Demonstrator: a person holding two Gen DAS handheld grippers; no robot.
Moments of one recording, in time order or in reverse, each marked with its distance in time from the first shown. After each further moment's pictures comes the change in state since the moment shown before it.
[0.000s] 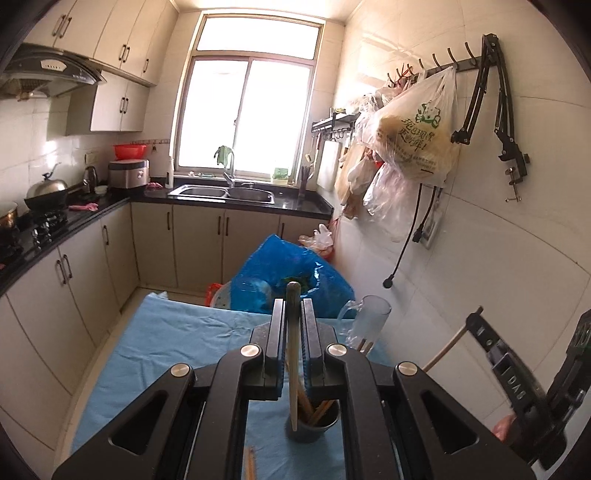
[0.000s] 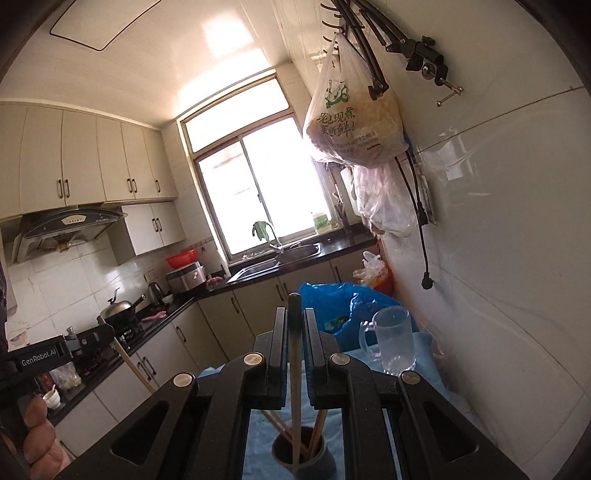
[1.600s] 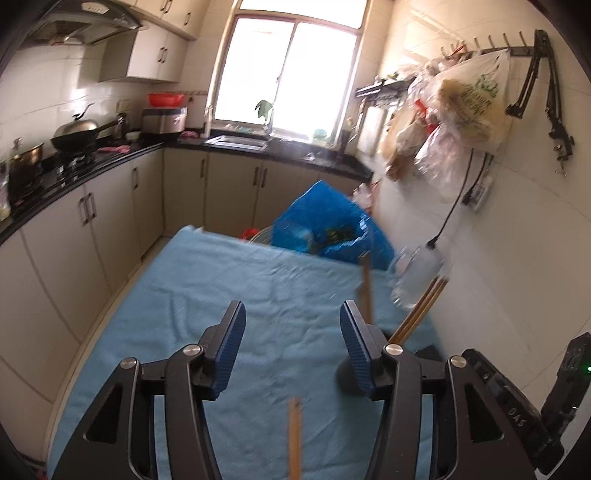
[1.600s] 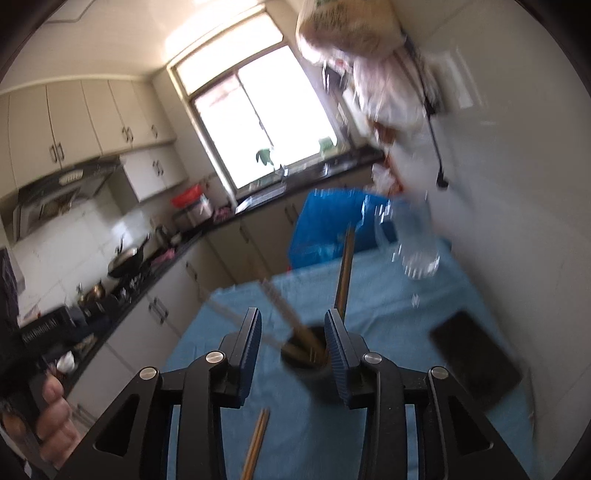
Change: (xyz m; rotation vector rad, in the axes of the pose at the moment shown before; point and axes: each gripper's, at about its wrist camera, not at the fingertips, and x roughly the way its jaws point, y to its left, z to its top) left arm 0.012 0.094 -0.101 -0.106 0.144 0.112; right arm 0.033 -0.006 -0.114 0.062 0.307 0.060
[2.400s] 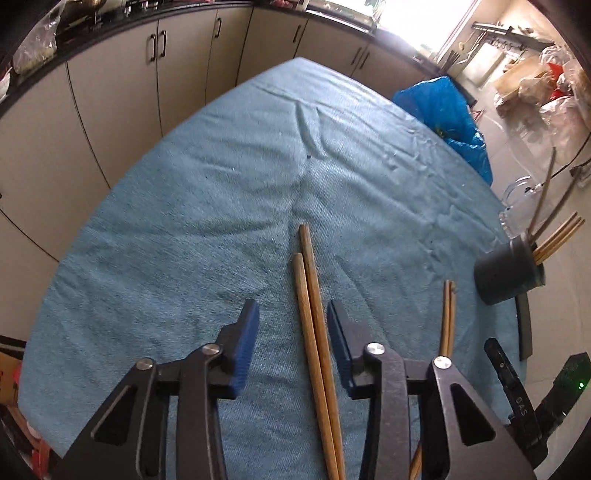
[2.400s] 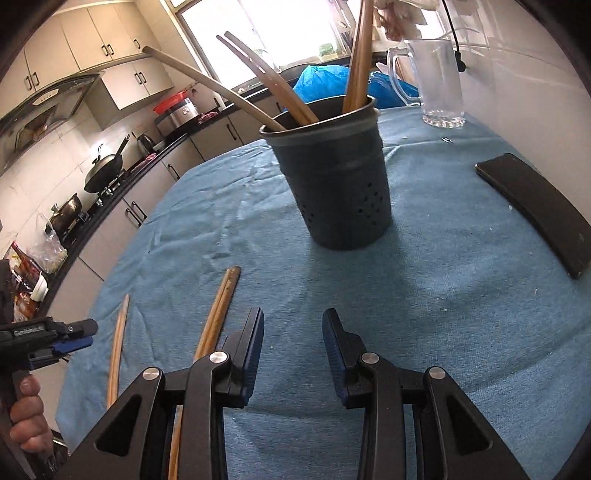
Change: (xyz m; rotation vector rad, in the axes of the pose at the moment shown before) left arm 0.082 0.153 -0.129 -0.284 0.458 0.154; right arm 0.104 -0.008 -0.138 -0.021 0.325 -0.044
